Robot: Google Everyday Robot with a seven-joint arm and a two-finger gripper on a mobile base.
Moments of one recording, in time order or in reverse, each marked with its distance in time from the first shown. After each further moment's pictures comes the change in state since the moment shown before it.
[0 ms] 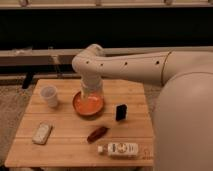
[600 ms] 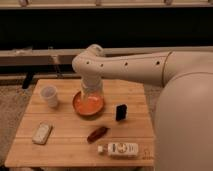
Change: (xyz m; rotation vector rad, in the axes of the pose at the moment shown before) arm 0.000 0.000 0.000 0.000 -0.009 -0.007
